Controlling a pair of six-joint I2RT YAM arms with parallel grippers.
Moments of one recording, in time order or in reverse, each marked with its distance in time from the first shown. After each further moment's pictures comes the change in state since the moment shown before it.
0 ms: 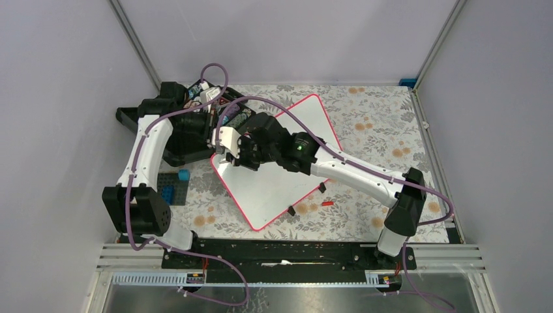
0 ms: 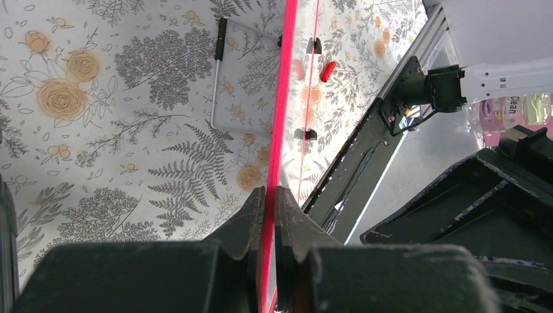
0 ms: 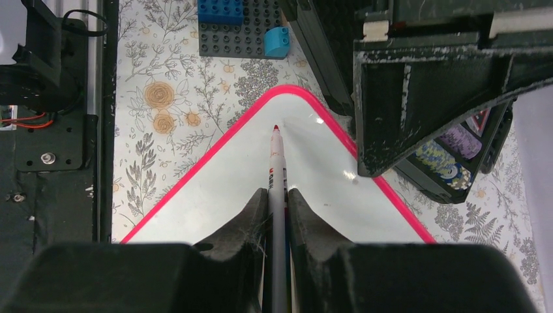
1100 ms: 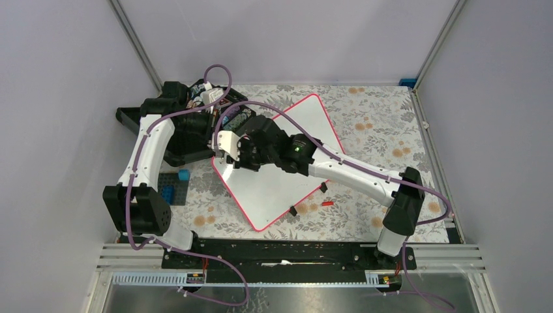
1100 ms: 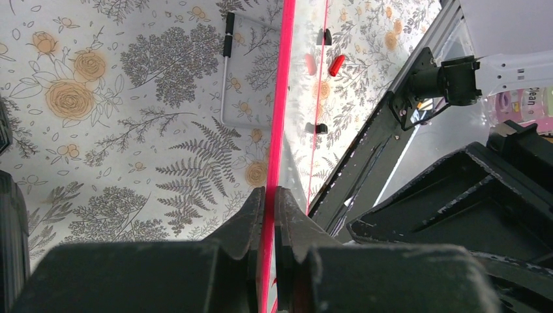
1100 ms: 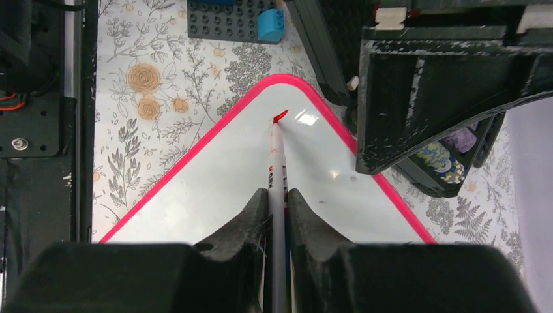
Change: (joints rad) left arm -0.030 0.006 0.008 -0.005 -0.027 0.023; right arm 0.000 0.013 -0.014 0.002 0.032 -0.051
